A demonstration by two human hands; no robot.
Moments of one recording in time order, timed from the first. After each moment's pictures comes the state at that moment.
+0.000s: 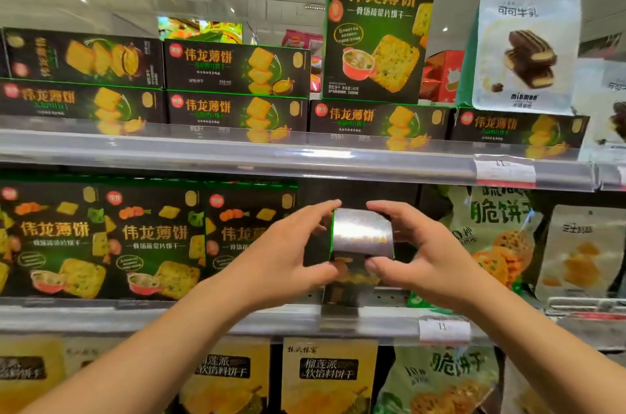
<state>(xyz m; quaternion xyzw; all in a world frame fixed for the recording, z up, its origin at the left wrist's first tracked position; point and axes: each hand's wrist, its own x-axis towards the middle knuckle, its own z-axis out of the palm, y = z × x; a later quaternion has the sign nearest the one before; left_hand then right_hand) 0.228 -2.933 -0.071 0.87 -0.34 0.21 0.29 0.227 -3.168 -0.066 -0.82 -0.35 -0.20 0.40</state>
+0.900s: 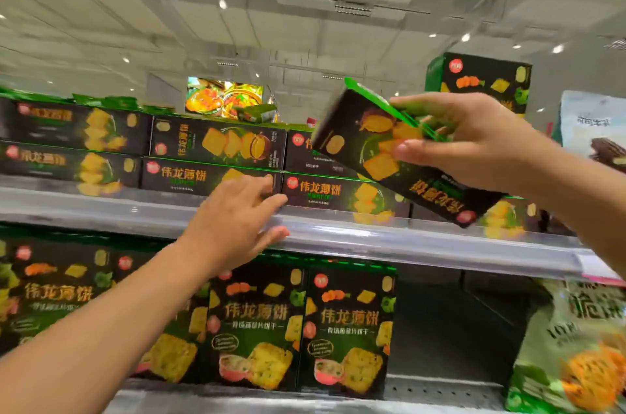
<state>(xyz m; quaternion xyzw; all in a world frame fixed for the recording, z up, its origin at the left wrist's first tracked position) 0.264 -2.713 0.023 0.82 -0.22 0.52 -0.09 0.183 -3.008 0.149 -0.85 -0.34 -0.33 0.21</state>
